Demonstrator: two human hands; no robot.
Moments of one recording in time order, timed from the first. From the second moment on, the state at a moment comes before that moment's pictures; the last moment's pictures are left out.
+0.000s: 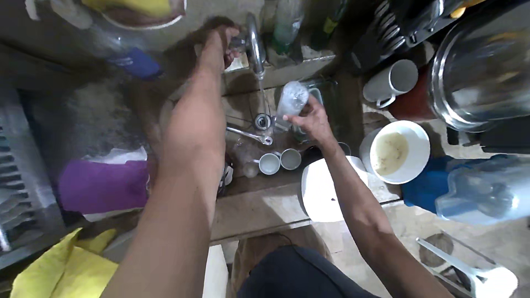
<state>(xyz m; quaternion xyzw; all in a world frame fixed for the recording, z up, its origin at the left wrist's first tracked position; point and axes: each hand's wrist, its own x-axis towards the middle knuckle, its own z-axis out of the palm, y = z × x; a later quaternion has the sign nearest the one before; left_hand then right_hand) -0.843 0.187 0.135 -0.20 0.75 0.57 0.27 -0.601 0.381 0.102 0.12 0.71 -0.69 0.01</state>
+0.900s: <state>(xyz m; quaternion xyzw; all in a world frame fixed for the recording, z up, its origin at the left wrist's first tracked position) -0.832 0.176 0.134 -0.16 0.75 0.59 0.24 -0.577 0.400 0.159 0.08 0.72 -0.69 -0.04</state>
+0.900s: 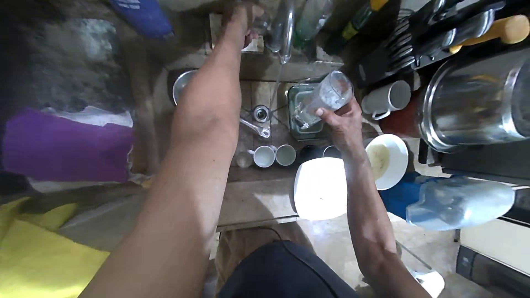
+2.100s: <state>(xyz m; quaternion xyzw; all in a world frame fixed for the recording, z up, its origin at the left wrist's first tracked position) -0.537 0.075 0.135 -0.07 0.89 0.45 0.01 -0.476 0.381 0.154 0.04 0.79 -0.61 -0.01</state>
